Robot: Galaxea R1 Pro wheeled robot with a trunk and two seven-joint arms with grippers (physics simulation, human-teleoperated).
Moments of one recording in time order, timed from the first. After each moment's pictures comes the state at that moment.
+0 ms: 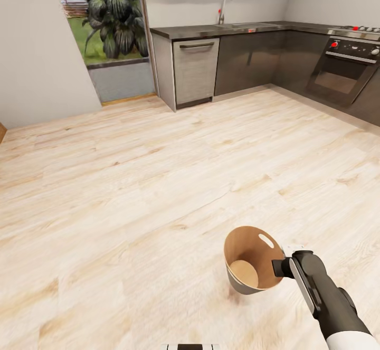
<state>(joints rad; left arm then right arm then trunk) 0.07 0.21 0.45 -0.95 -0.01 0.05 -1.34 -0.46 -0.14 -0.06 -1.16 0.03 1.00 0.01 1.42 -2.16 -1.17</state>
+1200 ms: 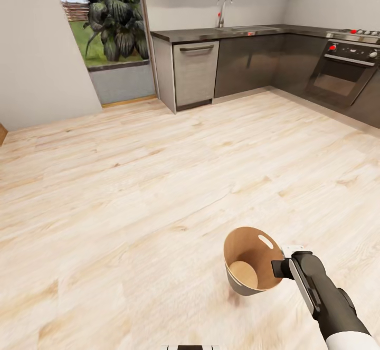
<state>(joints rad) 0.07 0.21 0.45 -0.95 -0.01 0.05 -1.34 -0.46 -0.14 -0.06 -1.16 0.02 1.00 0.01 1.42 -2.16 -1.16</state>
